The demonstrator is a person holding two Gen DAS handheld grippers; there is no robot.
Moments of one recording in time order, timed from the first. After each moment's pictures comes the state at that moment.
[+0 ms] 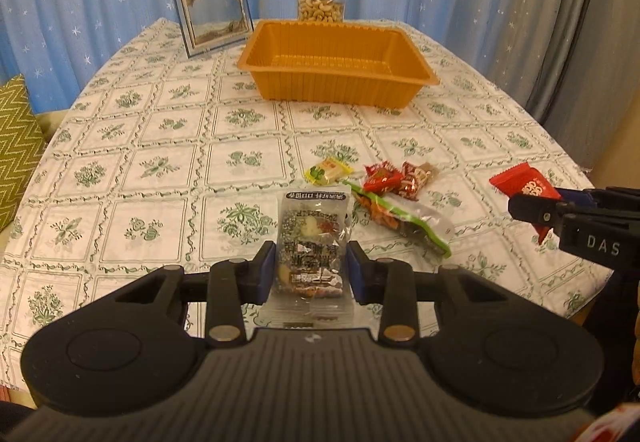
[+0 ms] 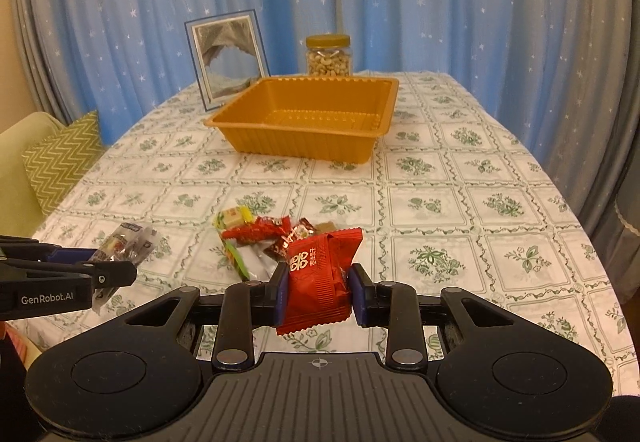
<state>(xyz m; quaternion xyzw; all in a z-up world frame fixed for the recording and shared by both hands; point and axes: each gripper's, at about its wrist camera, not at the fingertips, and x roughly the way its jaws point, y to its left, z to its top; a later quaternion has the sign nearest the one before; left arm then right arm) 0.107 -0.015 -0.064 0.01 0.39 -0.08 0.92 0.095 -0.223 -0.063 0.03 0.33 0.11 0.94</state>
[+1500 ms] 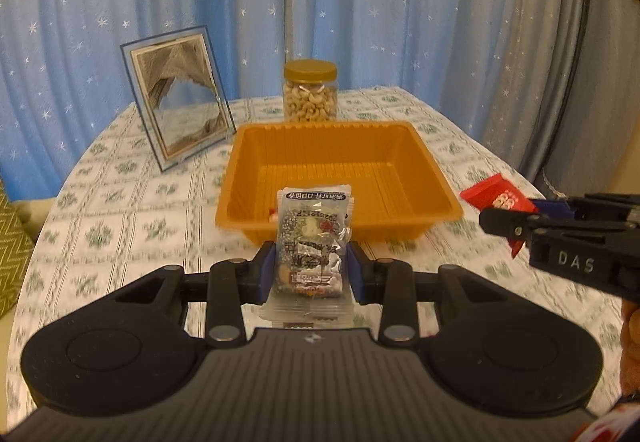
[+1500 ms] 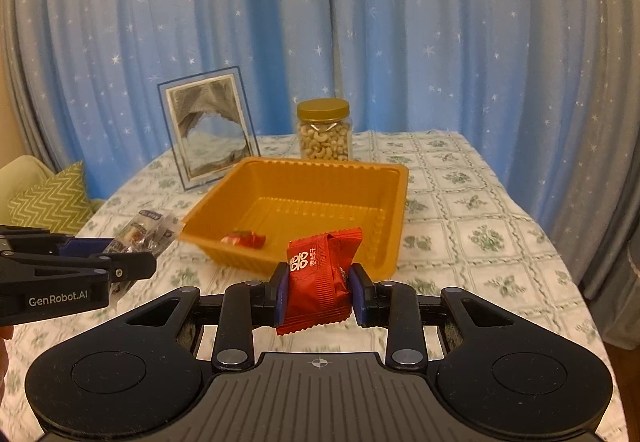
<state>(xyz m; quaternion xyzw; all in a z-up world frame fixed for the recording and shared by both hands) 0.253 -0.029 -0.016 0.04 0.32 -0.11 0.94 0.238 -0.224 -0.023 0.04 0.28 0.11 0.95</state>
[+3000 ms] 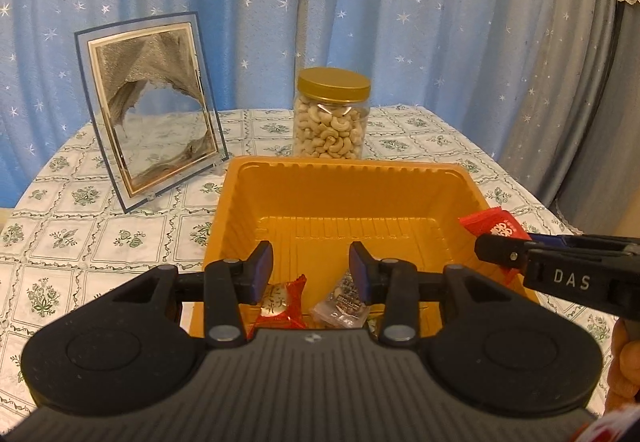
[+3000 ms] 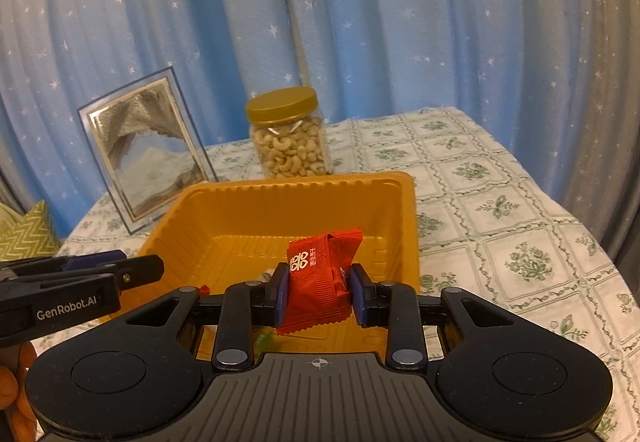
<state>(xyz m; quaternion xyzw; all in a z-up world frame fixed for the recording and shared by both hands) 0.387 -0.028 -0.052 0.00 0.31 -0.11 0.94 0.370 -0.230 -0.054 0.11 0.30 0.08 0.94</state>
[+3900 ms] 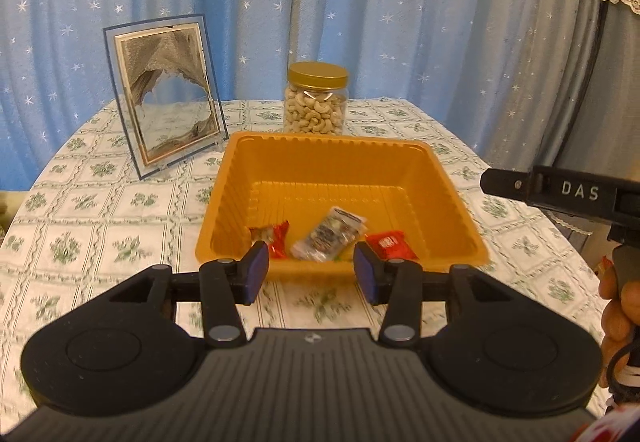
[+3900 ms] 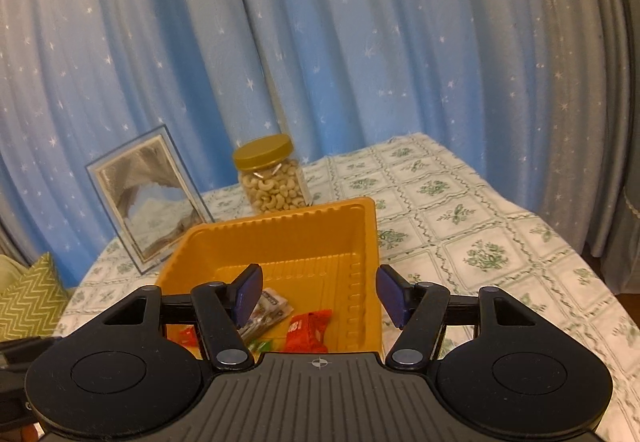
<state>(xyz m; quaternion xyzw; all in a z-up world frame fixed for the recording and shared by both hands) 0.299 -0.028 -0.034 0.00 0.31 -0.12 0.94 0.300 -0.254 -0.027 0.16 0.24 0.04 0.96</state>
